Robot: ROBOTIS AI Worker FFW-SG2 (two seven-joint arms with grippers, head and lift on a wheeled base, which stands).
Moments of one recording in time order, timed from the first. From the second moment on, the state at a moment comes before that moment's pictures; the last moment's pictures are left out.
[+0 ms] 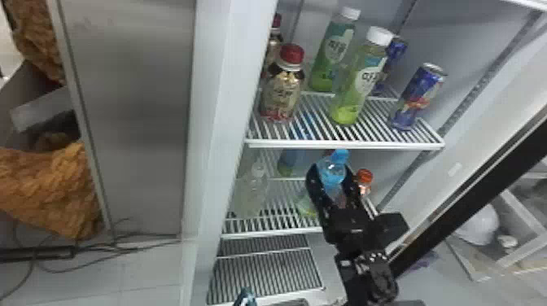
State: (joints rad) left arm 0.38 0.17 -0.29 -1.86 1.28 1.13 -0.30; right arm 0.29 -0.17 -0.10 -1.60 -0.19 -0.40 0.09
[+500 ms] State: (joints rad) left arm 0.39 0.18 -0.29 -1.86 1.28 1.13 -0.30; right arm 0.51 -0.17 -0.13 -1.88 -0.24 -0.32 0.12
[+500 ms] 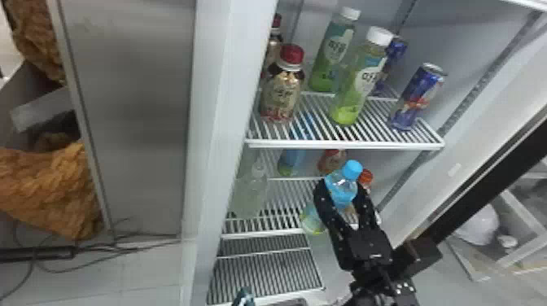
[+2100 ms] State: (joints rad) left arm 0.39 0.18 -0.28 -1.86 1.28 1.12 -0.30; right arm 0.85 -0.17 -0.22 -2.33 -0.26 0.13 0.37
